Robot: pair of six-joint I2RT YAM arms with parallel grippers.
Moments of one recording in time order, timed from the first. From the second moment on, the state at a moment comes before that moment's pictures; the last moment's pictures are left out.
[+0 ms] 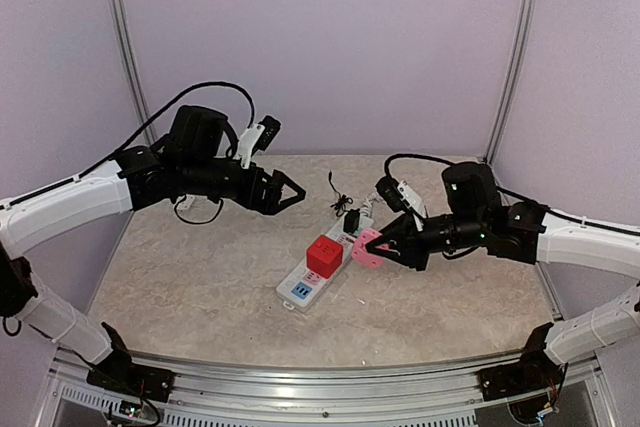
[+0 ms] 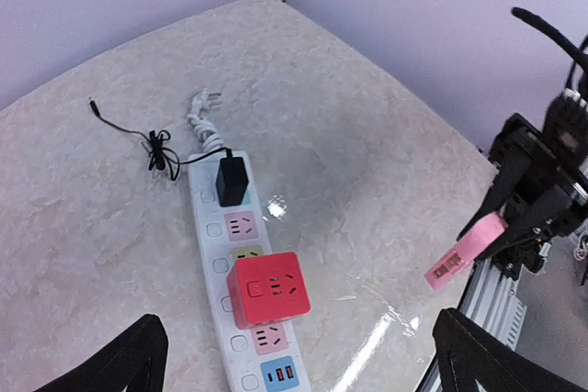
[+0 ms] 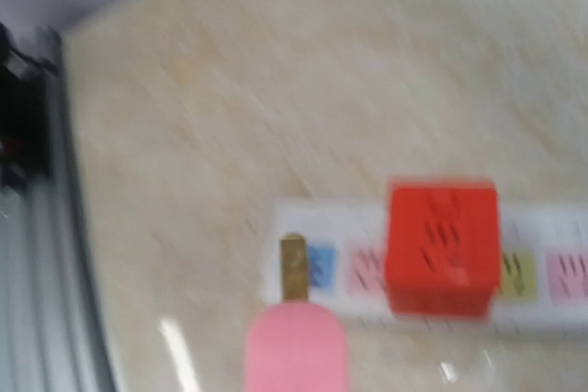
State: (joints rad) left arm -0.77 1.43 1.26 -0.38 0.21 -0.20; right arm 0.84 1.20 0.83 -0.15 -0.39 0.02
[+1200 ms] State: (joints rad) left arm -0.97 1.35 1.00 0.07 0.62 -0.14; right arm 0.89 1.24 0.89 0.21 -0.73 0.21
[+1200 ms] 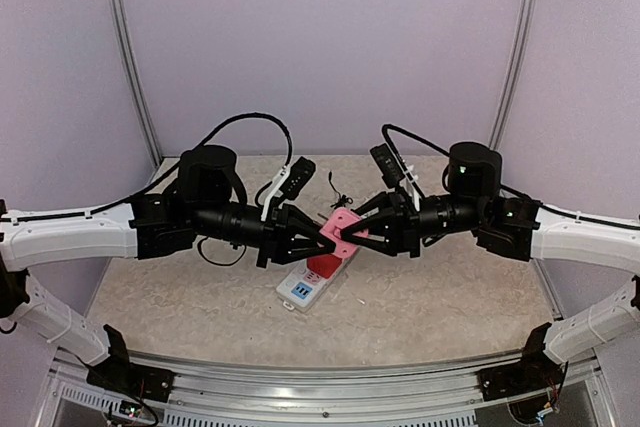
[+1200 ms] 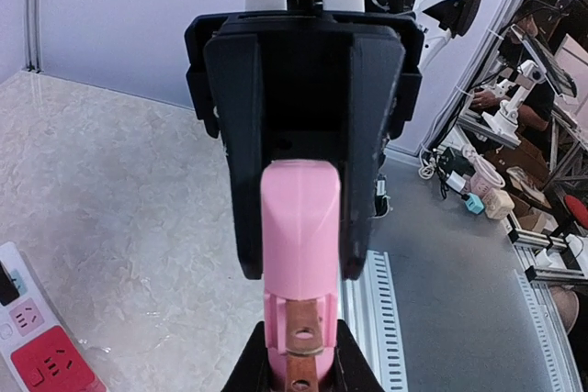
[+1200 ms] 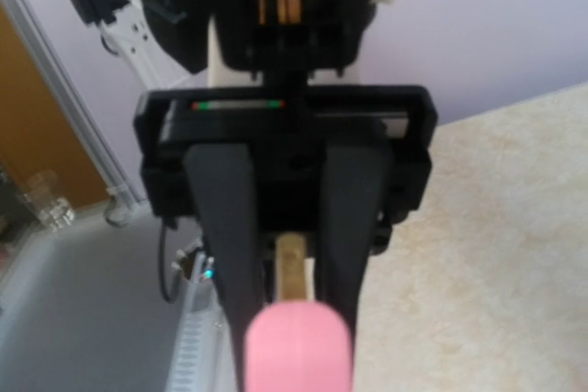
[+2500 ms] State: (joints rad) left arm -0.83 1.25 0.95 0.07 0.70 -0.17; right arm 0.89 1.18 0.90 0.11 -0.71 0.15
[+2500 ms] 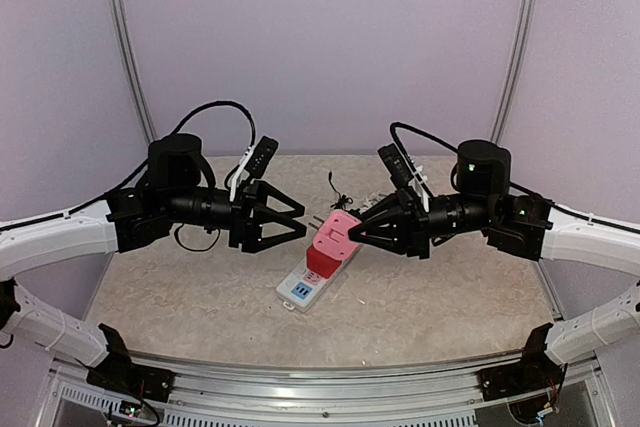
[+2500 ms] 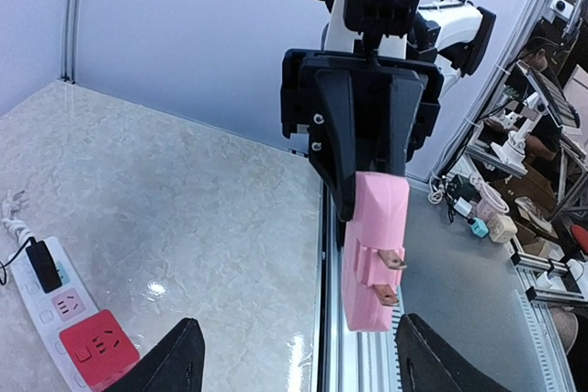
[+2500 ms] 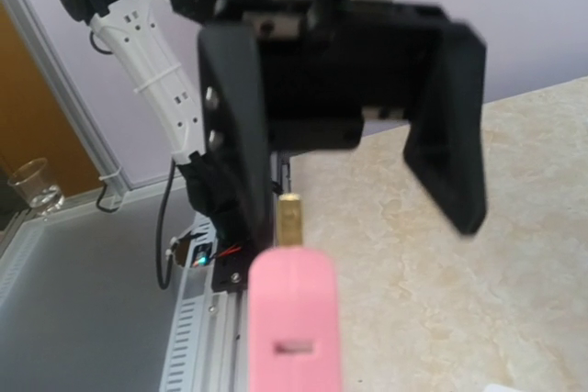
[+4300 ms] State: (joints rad) left arm -0.92 1.41 1.08 0.02 0.68 -0.15; right arm 0.89 1.22 0.90 0.08 -0.72 0.16
